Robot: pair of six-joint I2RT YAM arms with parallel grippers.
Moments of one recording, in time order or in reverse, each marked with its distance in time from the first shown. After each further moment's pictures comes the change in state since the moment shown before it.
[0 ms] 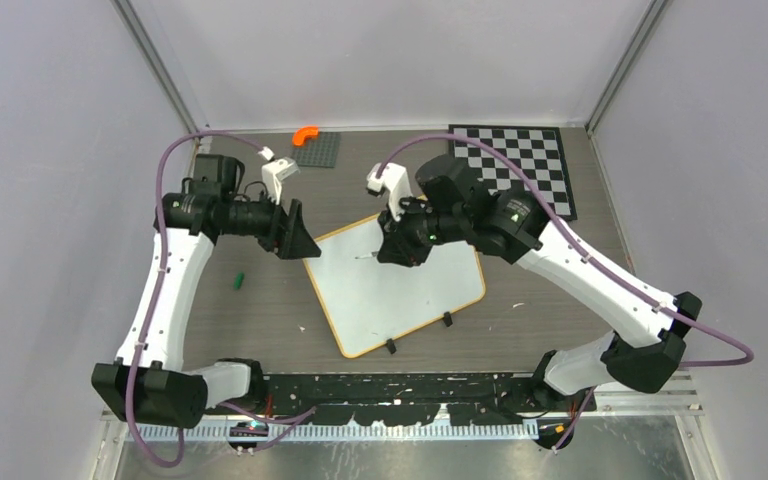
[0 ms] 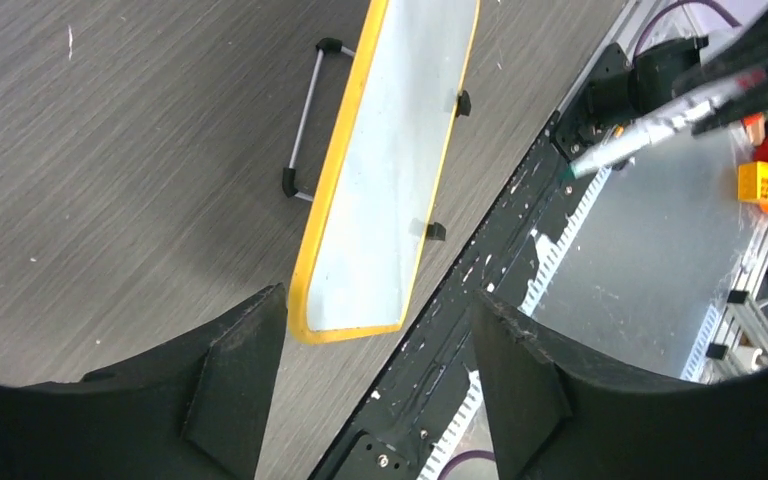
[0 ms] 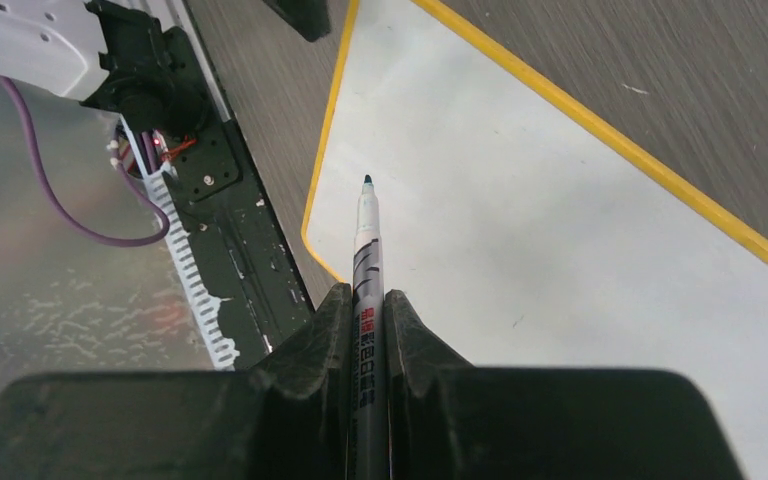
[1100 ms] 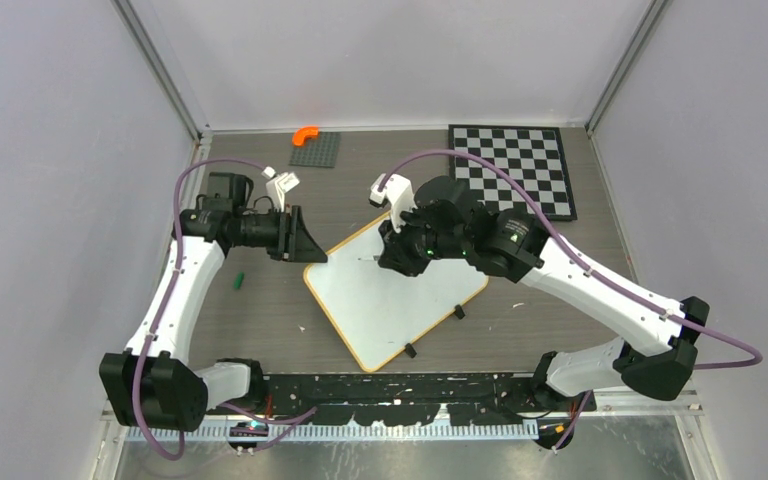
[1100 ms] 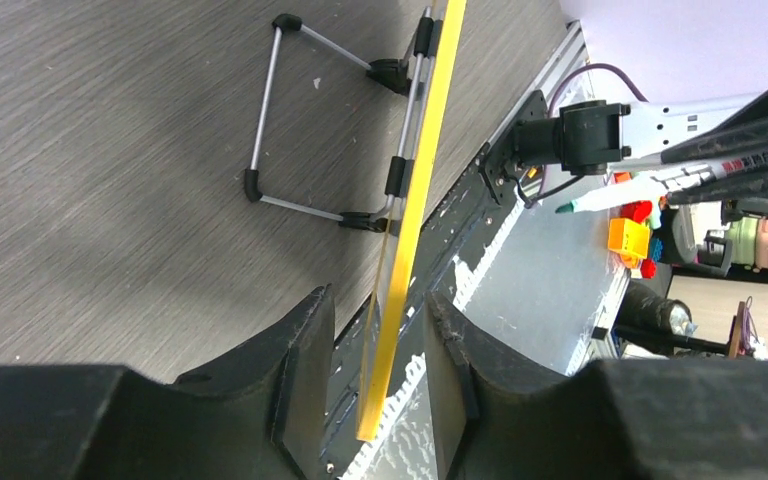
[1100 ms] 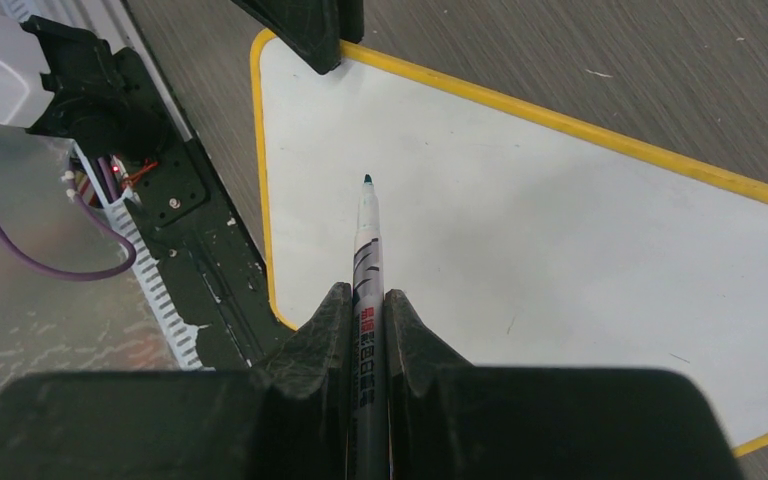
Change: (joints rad) left arm 0.017 -0.039 -0.261 0.221 0.100 -0.291; right arm 0.105 -0.064 -0.138 0.114 0.200 0.060
